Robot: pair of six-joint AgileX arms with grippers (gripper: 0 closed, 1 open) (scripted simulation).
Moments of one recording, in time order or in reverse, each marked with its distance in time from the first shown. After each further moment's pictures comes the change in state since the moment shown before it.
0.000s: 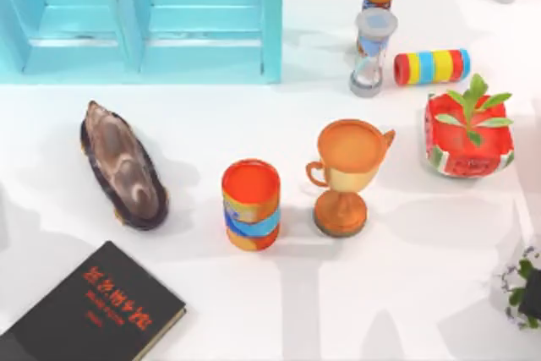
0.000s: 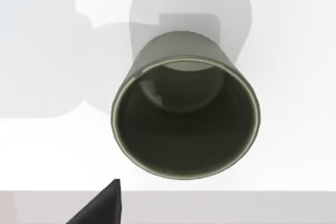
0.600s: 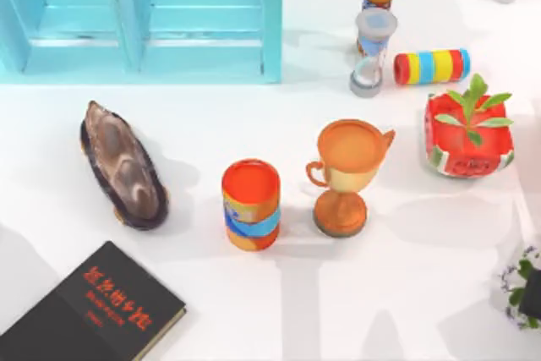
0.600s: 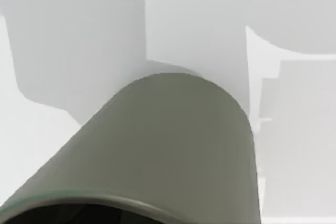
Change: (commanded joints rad) left arm 0.005 0.064 -0.223 0.293 0.000 0.007; right arm 0.000 0.000 0.000 0.000 0.000 0.000
